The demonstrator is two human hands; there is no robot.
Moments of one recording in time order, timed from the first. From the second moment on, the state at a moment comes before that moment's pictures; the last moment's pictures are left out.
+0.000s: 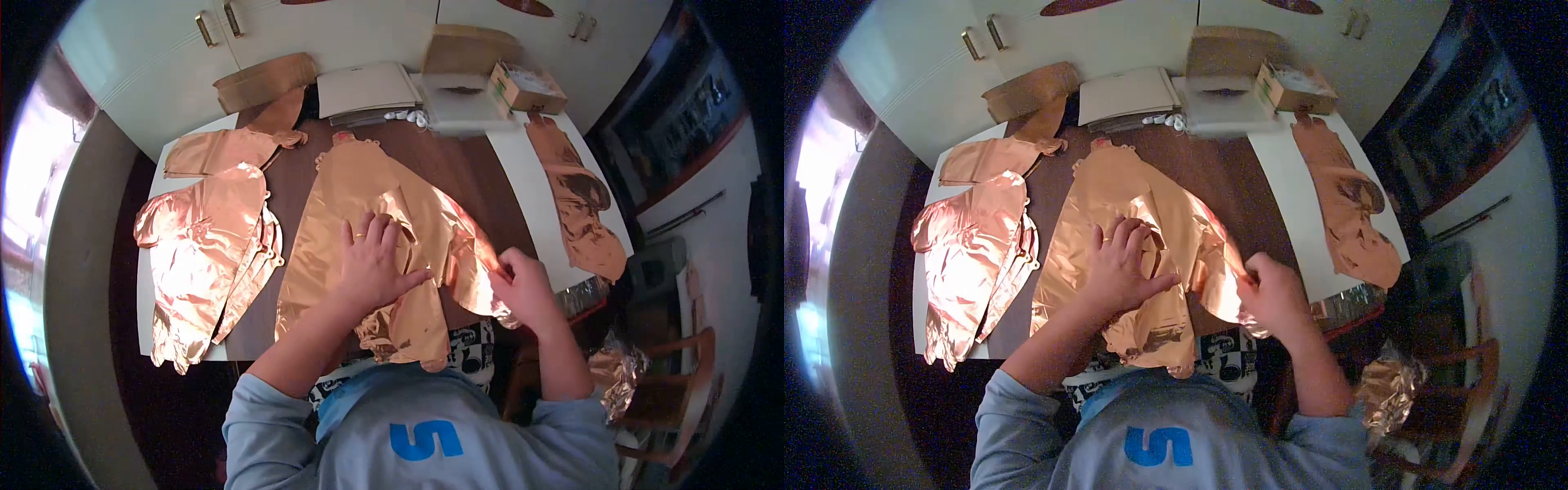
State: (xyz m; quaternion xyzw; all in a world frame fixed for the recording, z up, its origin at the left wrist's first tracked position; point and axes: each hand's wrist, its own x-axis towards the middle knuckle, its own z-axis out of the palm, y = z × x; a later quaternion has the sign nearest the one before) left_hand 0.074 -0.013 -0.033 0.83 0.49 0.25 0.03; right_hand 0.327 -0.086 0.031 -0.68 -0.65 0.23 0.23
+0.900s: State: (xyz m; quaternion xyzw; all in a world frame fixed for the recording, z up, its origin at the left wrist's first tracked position) left_hand 0.051 0.011 -0.081 0.85 0.44 0.27 0.11; right_hand 0.271 -0.032 -0.026 -0.43 -0.88 0.14 0.13
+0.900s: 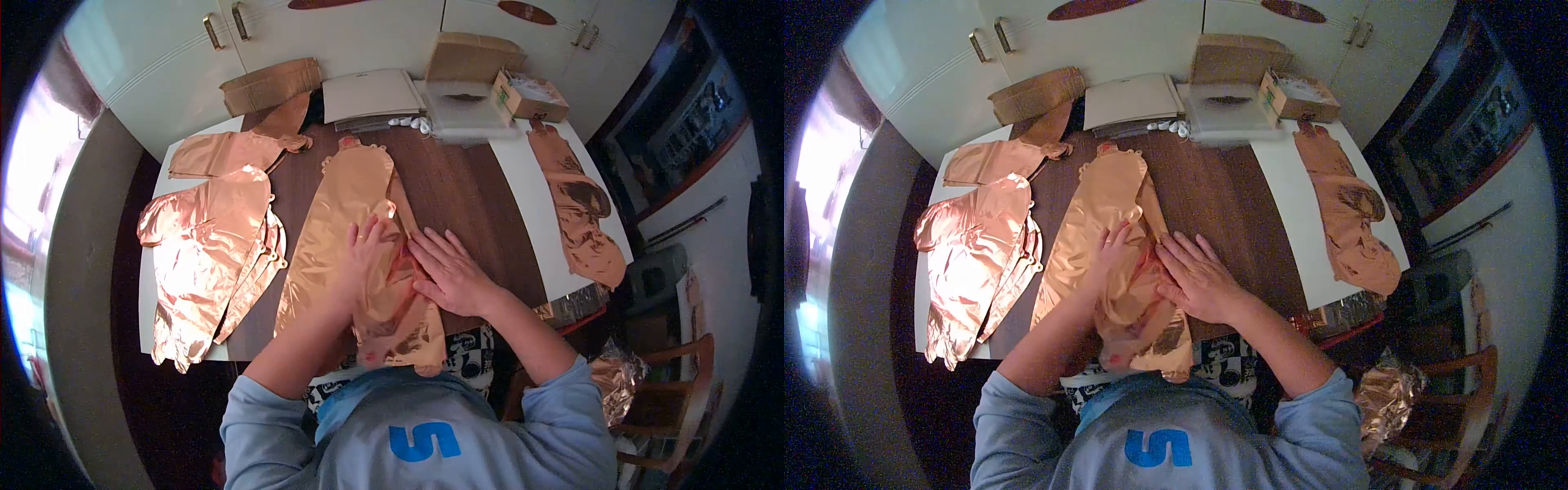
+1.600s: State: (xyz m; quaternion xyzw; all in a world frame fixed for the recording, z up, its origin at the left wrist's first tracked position) left_hand 0.043 0.061 -0.043 0.86 0.35 0.35 0.16; right_hand 0.291 -0.009 -0.031 -0.38 -0.87 0.18 0.25
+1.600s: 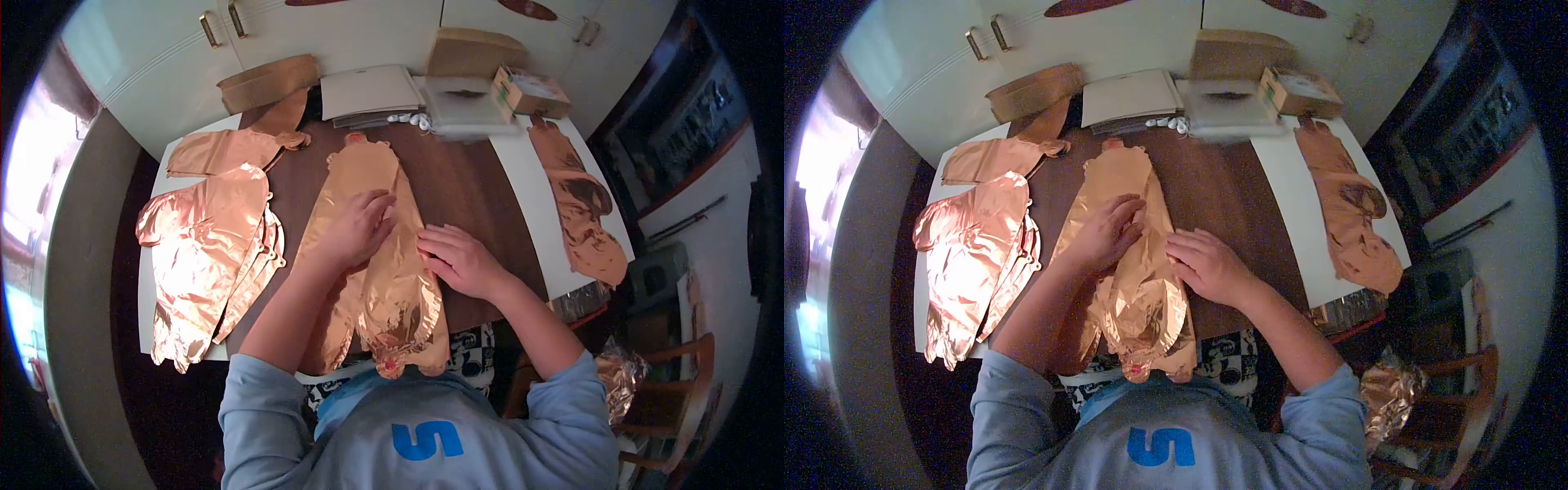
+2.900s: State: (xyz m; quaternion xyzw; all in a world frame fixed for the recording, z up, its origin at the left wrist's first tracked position) left_hand 0.075 0.112 -0.042 0.88 0.40 0.25 0.05; right_hand 0.283 -0.028 -0.021 -0.44 -0.90 0.08 0.03
